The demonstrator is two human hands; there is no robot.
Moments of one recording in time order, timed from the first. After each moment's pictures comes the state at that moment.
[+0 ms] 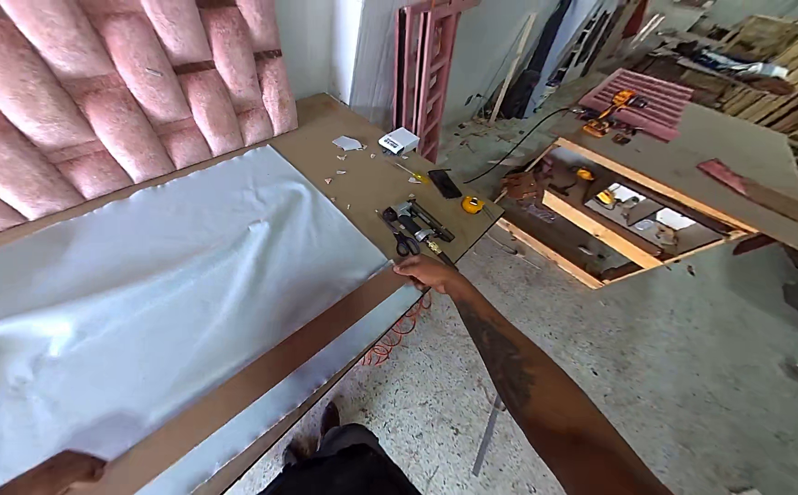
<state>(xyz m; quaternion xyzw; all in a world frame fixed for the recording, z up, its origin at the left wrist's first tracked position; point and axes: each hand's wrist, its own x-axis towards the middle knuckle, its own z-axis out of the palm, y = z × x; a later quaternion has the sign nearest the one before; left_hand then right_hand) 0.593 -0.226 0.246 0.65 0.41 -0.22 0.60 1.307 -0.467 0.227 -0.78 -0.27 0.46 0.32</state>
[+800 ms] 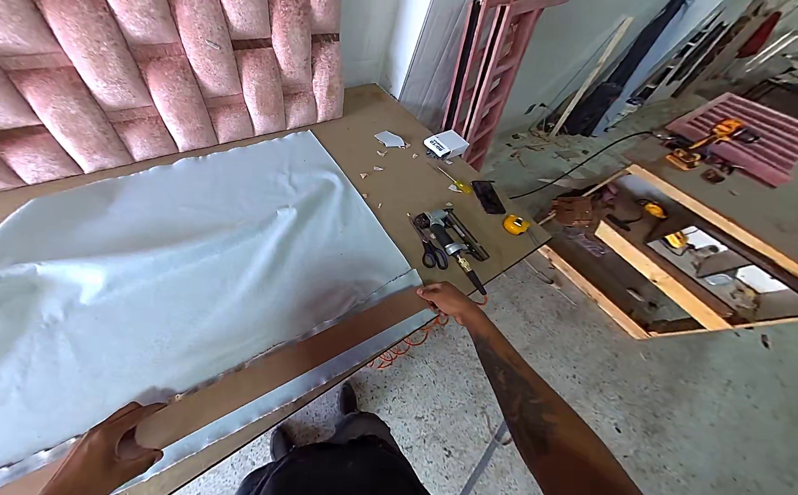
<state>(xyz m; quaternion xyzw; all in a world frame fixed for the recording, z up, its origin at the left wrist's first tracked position) 0.611 -0.312 0.178 0.86 0.40 -0.01 0.32 1.318 -0.475 0.186 -0.84 -0.25 0.43 0.20</state>
